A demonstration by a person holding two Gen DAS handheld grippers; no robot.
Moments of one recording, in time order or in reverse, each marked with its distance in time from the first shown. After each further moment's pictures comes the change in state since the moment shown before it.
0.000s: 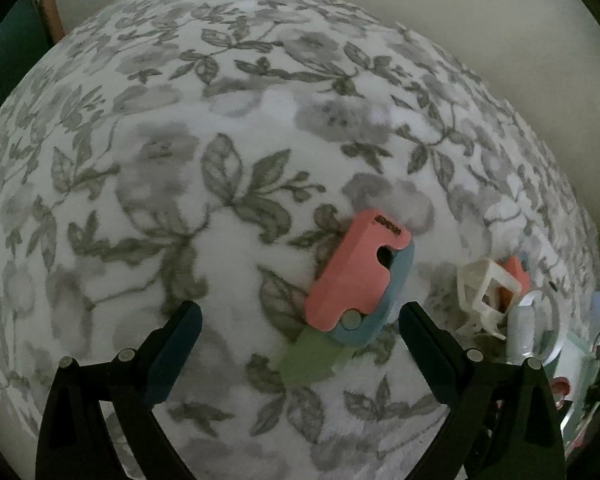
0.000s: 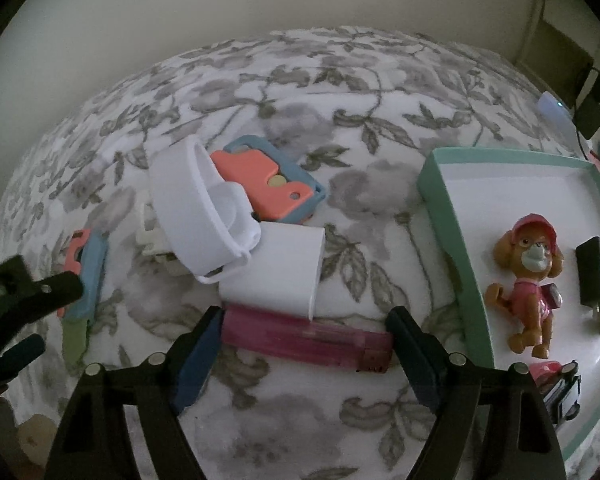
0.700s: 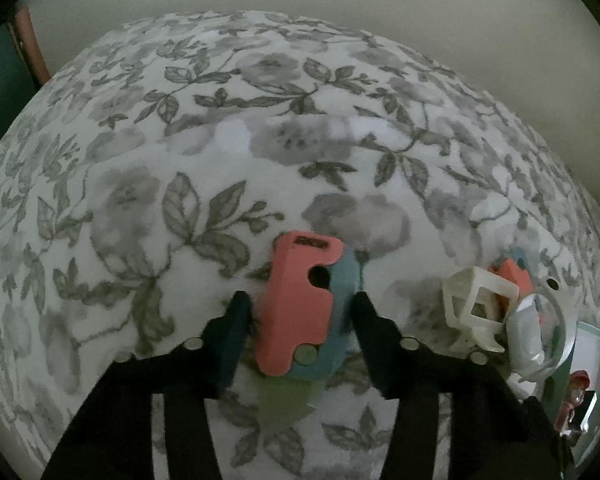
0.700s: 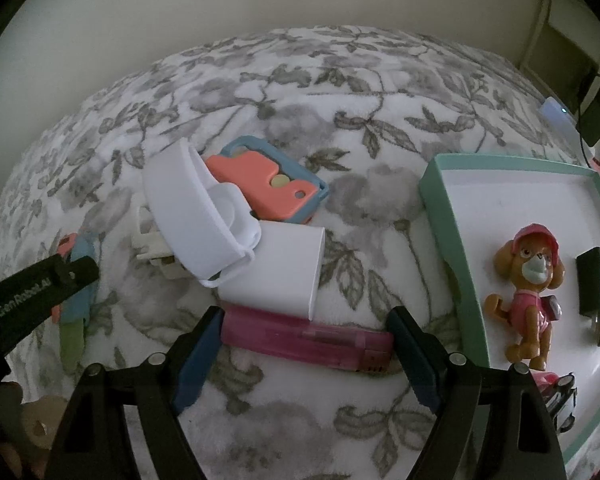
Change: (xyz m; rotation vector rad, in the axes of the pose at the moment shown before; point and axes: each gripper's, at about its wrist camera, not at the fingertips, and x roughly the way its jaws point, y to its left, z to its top) left arm 0.014 -0.041 0.015 0.110 -0.086 0.009; right arm 0.004 0.000 0.006 -0.018 0.004 -0.007
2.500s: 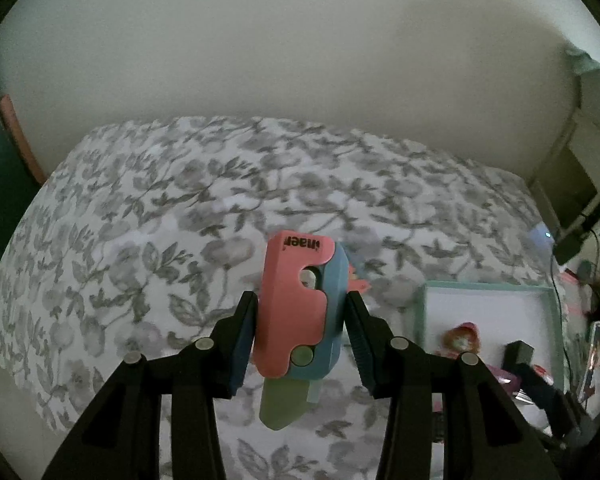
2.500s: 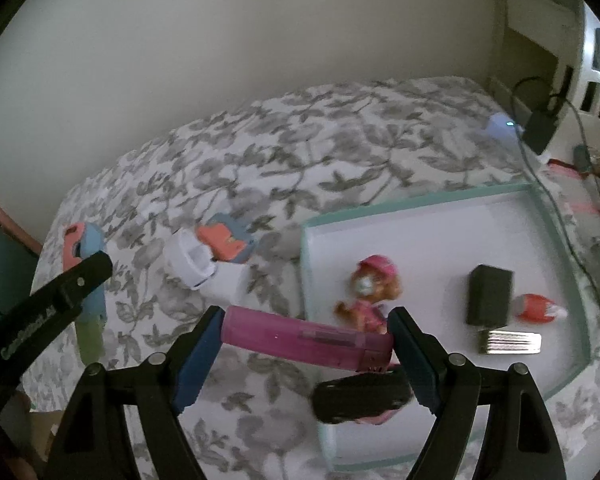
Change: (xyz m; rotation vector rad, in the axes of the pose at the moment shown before) left arm -0.161 -0.107 -0.064 0.209 -0.215 -0.049; right arm -0.118 -0.117 0.008 0.050 -0.089 0.144
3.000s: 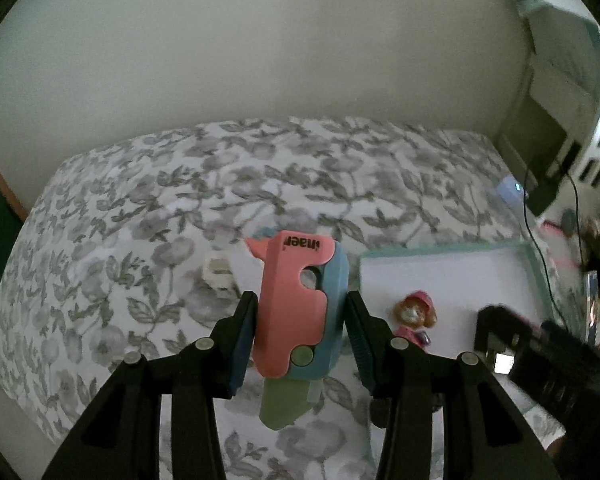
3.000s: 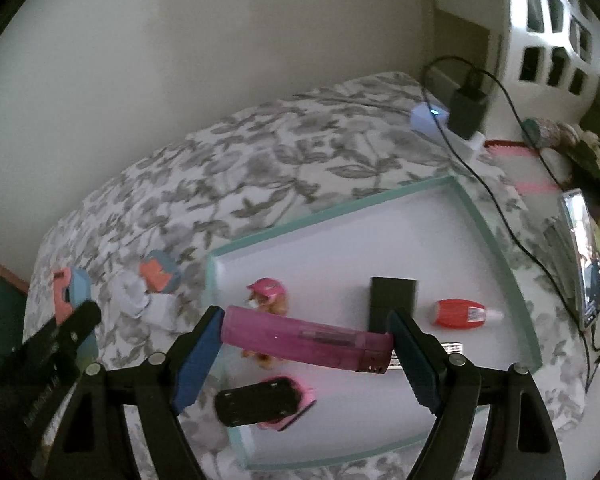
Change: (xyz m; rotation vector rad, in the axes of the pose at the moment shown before) left arm -0.002 -0.074 -0.025 0.160 0.025 -0.020; right arm -0.019 -0.092 0.013 0.136 -0.016 -0.059
